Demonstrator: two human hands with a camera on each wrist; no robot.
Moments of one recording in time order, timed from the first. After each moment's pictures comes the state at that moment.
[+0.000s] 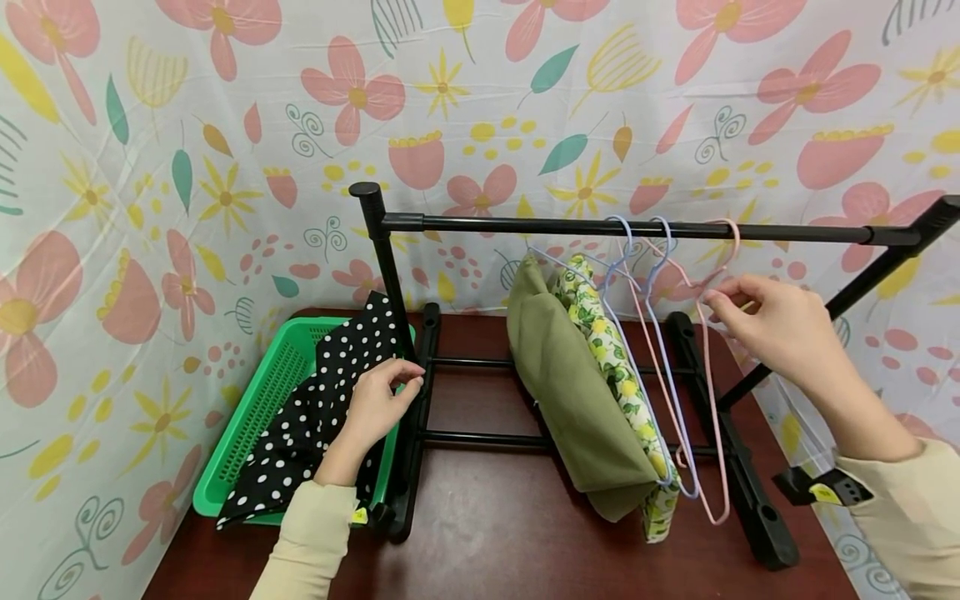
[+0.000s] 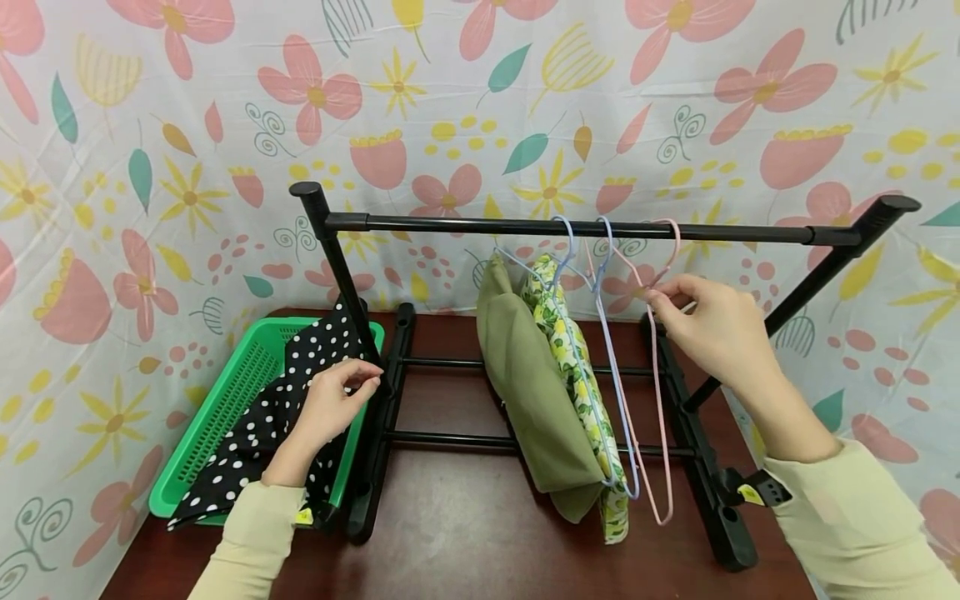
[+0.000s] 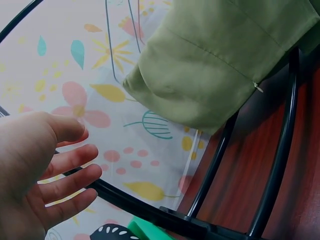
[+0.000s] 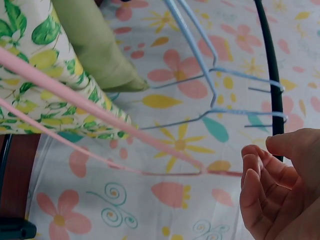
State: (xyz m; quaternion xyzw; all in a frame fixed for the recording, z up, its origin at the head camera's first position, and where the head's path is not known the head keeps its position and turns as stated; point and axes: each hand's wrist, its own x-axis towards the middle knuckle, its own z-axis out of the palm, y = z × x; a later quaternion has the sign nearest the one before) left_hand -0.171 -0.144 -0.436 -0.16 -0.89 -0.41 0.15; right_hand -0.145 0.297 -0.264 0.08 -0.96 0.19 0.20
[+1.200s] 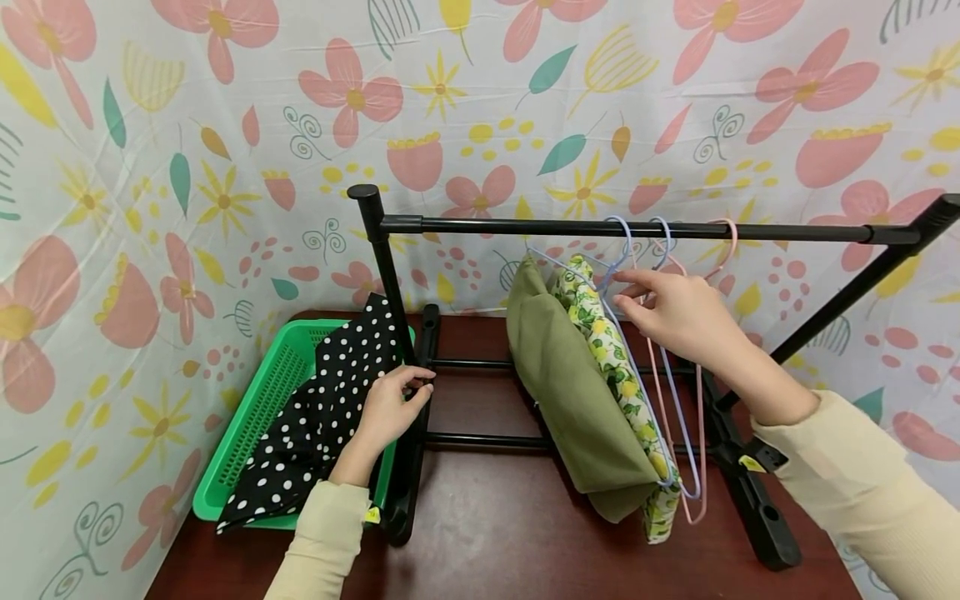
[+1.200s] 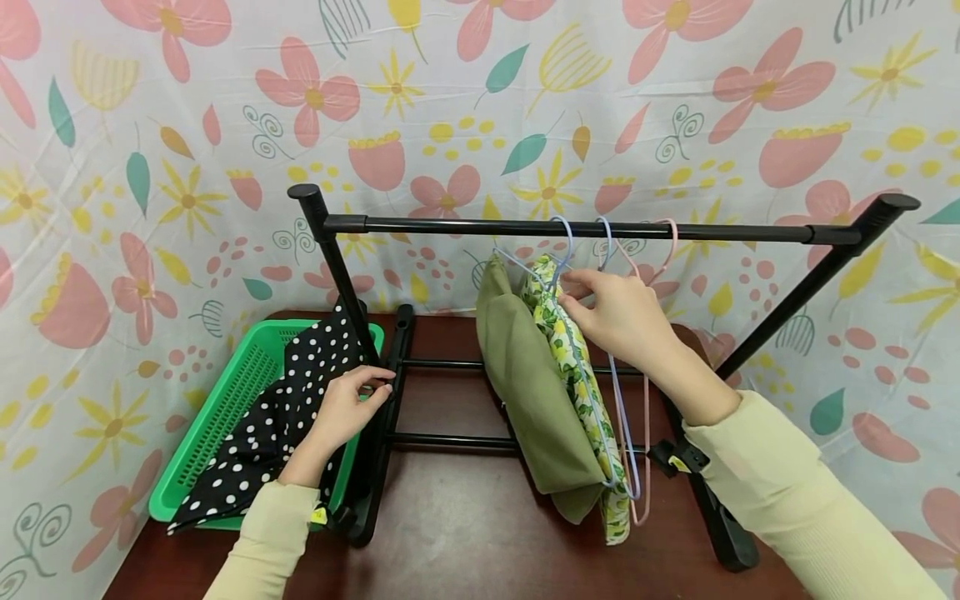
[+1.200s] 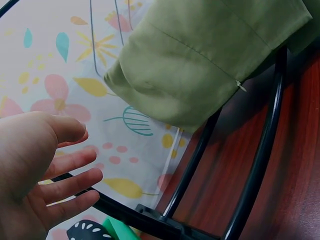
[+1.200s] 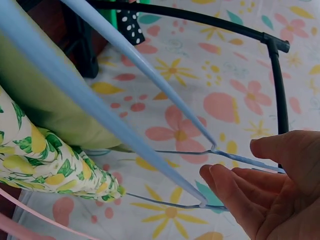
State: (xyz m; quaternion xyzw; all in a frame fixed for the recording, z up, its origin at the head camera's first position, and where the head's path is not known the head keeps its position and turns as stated) left_hand -0.176 -0.132 -0.456 -0.14 -0.89 -0.42 0.12; right_hand -0.167 0.222 -0.262 0.17 -0.96 0.16 0.13
